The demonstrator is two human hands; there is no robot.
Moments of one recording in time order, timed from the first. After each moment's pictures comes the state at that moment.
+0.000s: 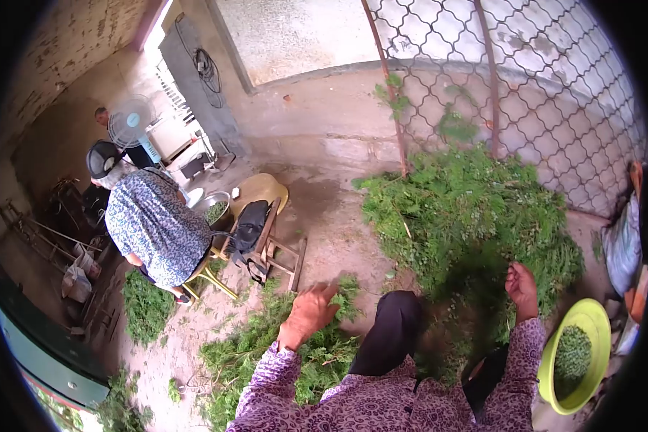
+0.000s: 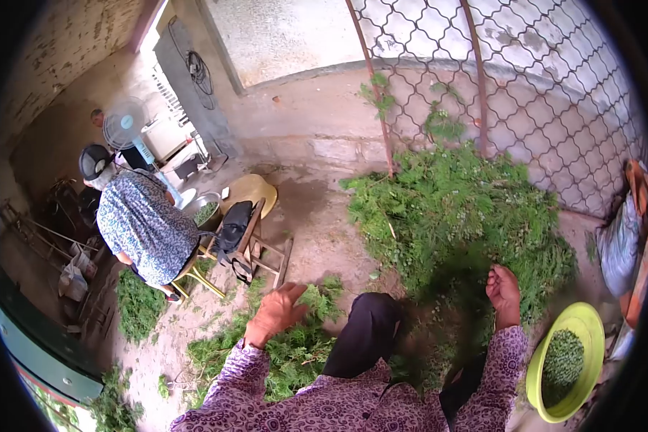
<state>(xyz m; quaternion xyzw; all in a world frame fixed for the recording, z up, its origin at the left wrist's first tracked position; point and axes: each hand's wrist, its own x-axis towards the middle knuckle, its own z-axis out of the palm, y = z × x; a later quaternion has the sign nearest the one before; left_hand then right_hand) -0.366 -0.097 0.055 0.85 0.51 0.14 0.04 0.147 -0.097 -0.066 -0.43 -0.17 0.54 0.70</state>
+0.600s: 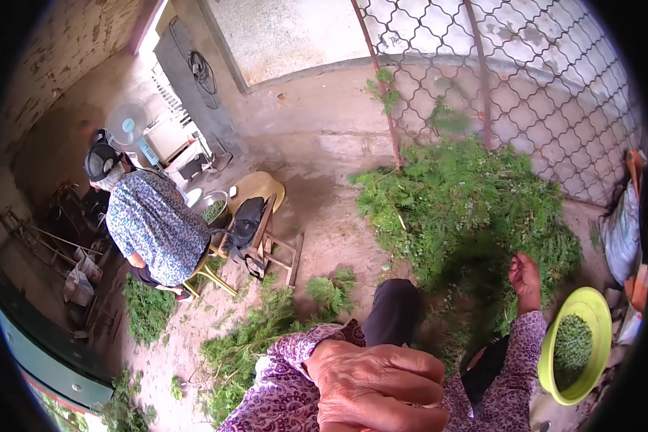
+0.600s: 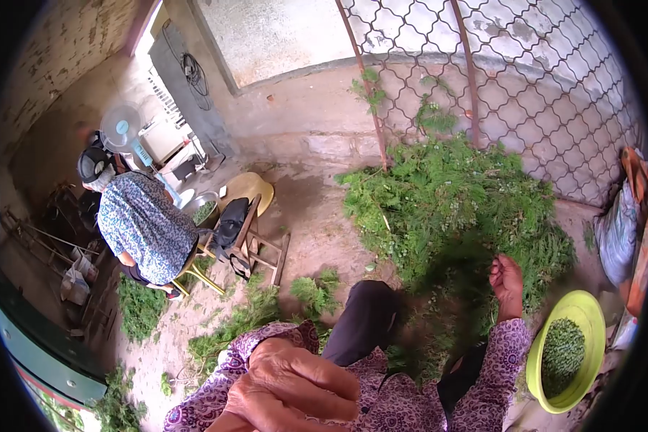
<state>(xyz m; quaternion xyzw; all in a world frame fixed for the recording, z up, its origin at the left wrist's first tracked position) -0.206 -0.214 0.214 0.68 -0.31 0.65 0.14 0.161 -0.117 -0.056 -0.43 -0.14 0.50 0.74</state>
